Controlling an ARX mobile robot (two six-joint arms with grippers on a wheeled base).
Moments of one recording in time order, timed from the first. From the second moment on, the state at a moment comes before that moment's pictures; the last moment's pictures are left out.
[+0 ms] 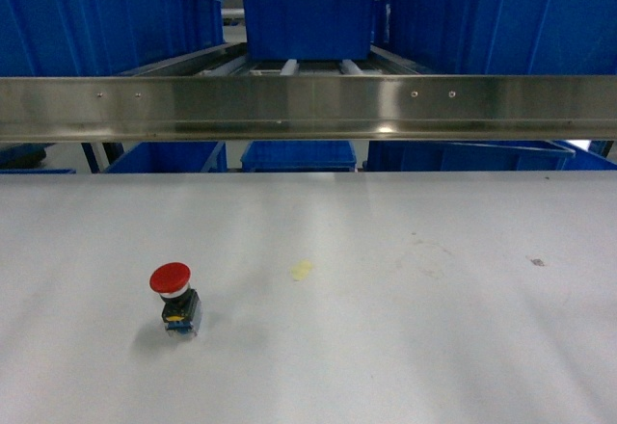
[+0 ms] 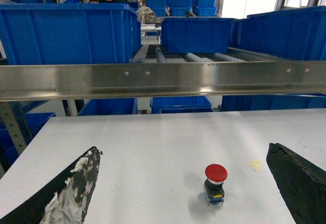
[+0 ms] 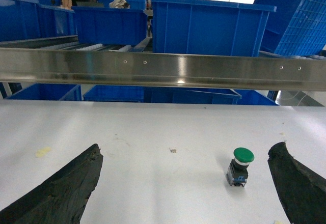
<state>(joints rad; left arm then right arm) 0.00 0.01 0.02 0.00 0.00 -0.01 0.00 0.00 0.01 0.00 0.00 0.00</state>
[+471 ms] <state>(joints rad) 0.00 0.01 0.02 0.00 0.00 -0.01 0.00 0.00 0.01 0.00 0.00 0.00</state>
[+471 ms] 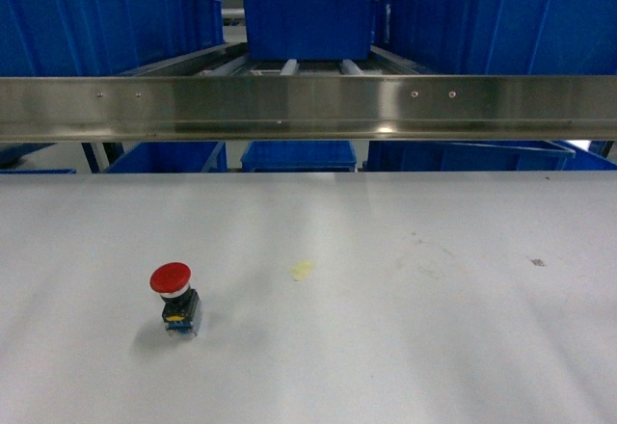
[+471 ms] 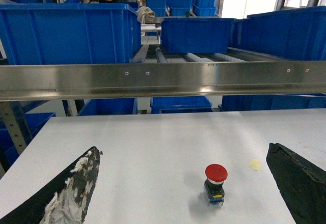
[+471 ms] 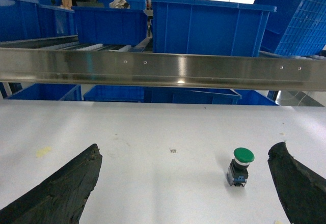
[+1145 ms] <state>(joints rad) 0.32 0.53 0.16 0.25 0.56 -0.11 0.13 0.70 0.02 0.70 0.38 0.05</state>
